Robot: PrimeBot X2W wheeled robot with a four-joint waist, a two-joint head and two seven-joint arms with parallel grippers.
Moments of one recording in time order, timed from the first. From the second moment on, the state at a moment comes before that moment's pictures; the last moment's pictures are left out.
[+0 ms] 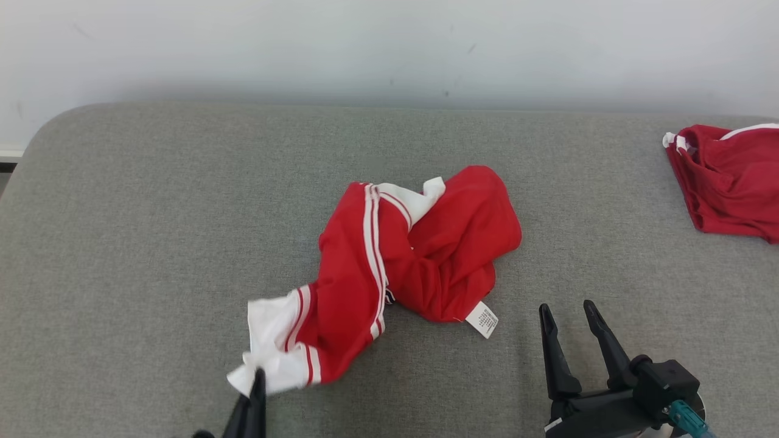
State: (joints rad) left arm 0.04 0.07 -0.17 0.14 -0.29 -0.06 -0.26; right arm -0.07 -0.05 0.07 0.22 0.20 0.13 -0.26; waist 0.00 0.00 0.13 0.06
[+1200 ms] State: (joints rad) left arm -0.02 0.09 -0.34 0.11 -0.16 -0.04 -0.19; right arm -0.06 -0.05 0.06 0.23 0.23 0.13 -0.26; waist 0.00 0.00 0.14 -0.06
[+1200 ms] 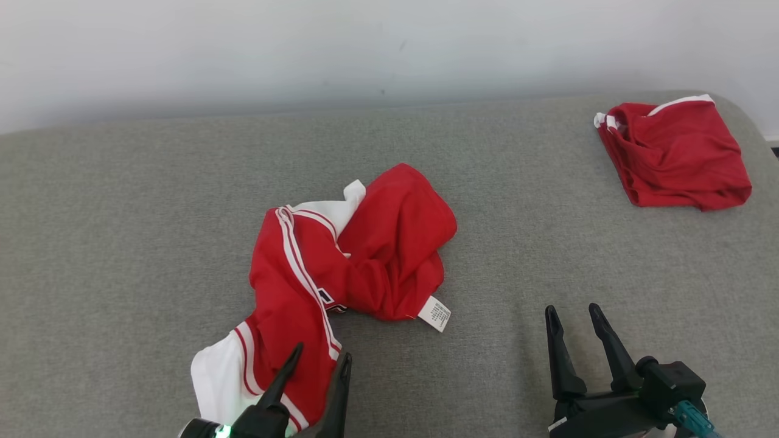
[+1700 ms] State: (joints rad) left arm -0.18 0.10 -0.37 0.32 -0.14 -0.06 -0.20; right arm -0.08 -0.05 0.06 0.23 0.24 0.13 -0.26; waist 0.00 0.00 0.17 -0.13
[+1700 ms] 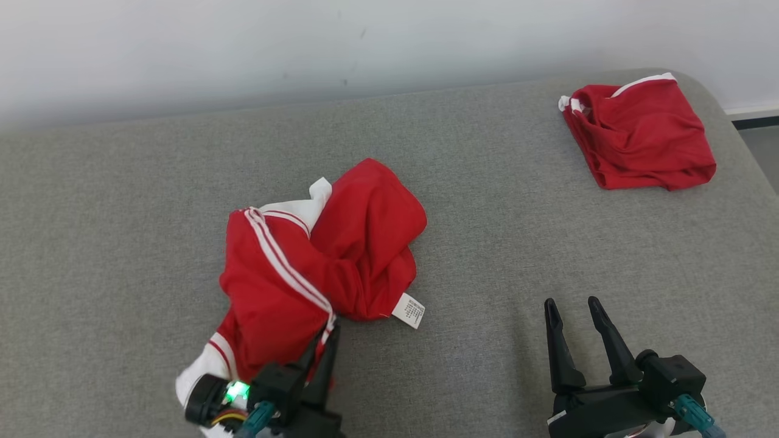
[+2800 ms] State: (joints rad) left arm -0.13 0.21 -0.20 0.15 -0.44 0.07 -0.25; right arm -0.05 -0.05 0.03 0.25 0.22 0.13 -0.26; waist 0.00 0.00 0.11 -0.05
